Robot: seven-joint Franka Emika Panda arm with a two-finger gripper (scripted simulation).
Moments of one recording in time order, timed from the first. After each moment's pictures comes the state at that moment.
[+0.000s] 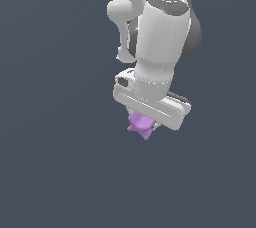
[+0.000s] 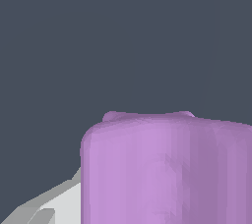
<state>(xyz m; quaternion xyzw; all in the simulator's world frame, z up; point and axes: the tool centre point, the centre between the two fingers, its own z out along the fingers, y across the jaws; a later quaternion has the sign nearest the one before) 0.104 0.045 0.257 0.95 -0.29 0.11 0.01</state>
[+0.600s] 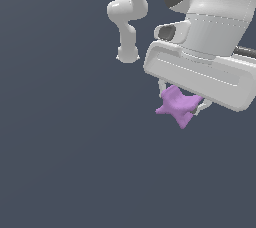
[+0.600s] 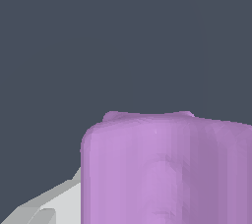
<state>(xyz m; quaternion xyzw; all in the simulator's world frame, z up) 0.124 0.114 0.374 0.92 -0.35 0.17 0.01</state>
